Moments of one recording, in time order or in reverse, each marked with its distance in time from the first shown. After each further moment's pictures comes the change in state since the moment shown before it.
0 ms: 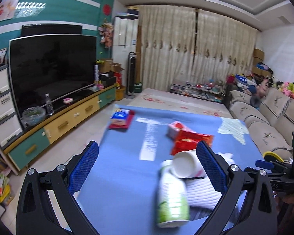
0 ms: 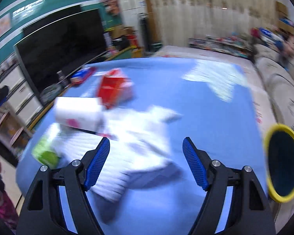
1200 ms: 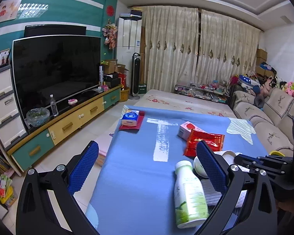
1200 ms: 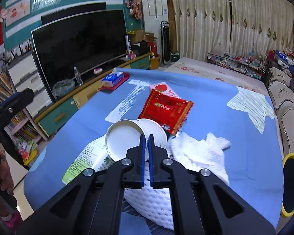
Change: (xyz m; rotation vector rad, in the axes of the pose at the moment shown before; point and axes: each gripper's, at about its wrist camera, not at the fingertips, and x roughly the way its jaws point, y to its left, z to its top) left arm 0.007 0.009 0.001 0.018 -0.011 0.017; right arm 0.010 0.073 0.022 -0.088 -0.088 -0.021
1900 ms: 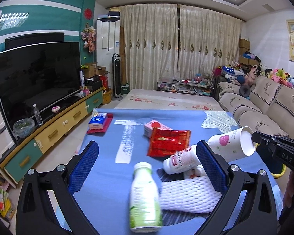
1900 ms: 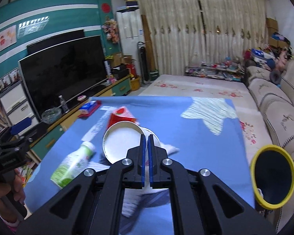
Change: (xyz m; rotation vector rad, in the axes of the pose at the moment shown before) left arm -0.001 -0.088 0.005 0.096 0.008 -0.103; right arm -0.080 -0.089 -0.011 0.141 -0.142 -0.107
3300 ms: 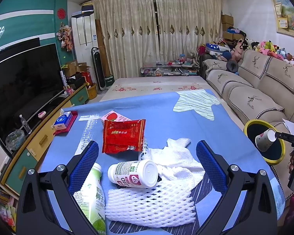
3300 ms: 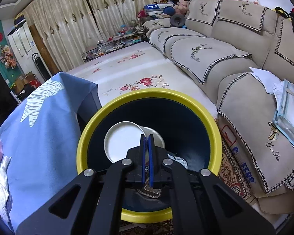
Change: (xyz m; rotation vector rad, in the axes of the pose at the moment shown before) left arm 0.054 -0.110 -0.001 0.147 0.107 -0.058; right arm 0.003 -0.322 -0.098 0.485 0.128 -0.520
